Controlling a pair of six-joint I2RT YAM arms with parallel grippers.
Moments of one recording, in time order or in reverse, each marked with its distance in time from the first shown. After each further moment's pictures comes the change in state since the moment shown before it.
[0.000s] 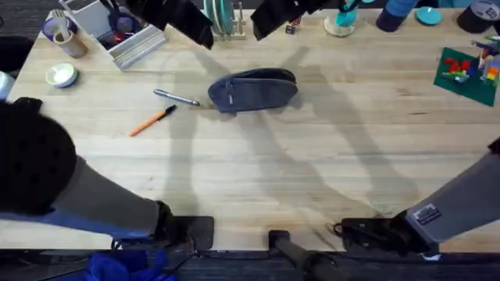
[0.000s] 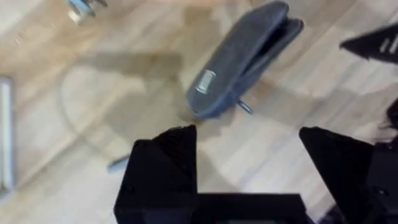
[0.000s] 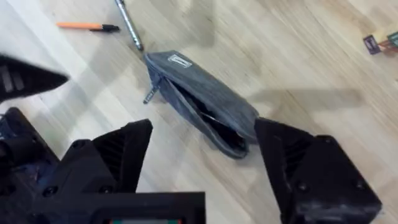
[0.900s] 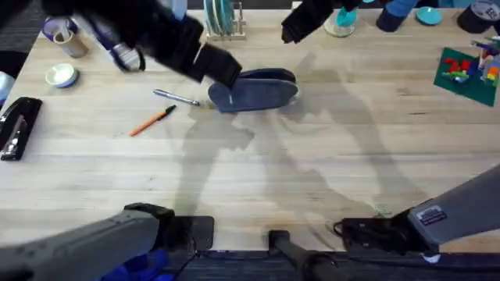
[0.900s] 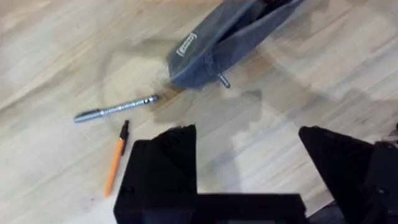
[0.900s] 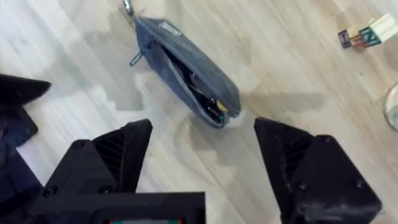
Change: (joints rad) left arm -0.250 -0.378 -0.397 0.184 -0.267 -0.392; right arm -0.064 -0.067 0.016 -0.136 0.006 -0.239
